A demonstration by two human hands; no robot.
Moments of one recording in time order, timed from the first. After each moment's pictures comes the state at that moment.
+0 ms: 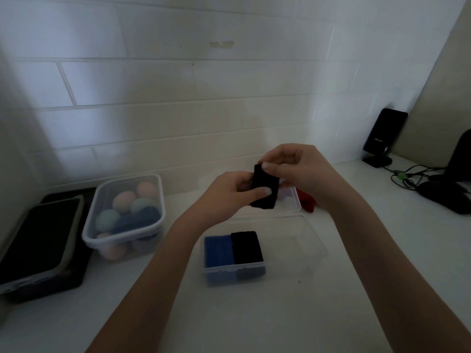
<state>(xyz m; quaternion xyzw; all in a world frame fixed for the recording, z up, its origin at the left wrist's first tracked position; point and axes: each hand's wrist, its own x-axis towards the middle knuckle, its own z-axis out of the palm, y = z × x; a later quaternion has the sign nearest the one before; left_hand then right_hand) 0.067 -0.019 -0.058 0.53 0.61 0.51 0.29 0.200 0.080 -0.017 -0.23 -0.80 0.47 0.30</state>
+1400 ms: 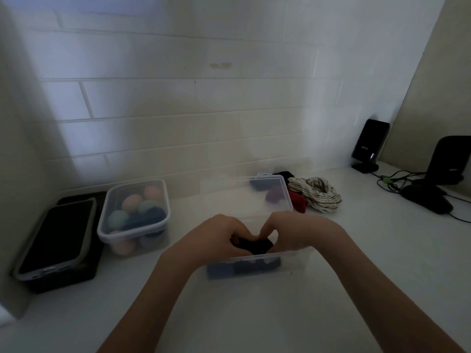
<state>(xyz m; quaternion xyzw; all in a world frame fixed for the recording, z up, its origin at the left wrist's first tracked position) 0.083 -0.071 -0.083 0.69 0.68 0.20 0.13 0.219 0.045 -0.058 -0.24 -0.96 0.11 -0.13</state>
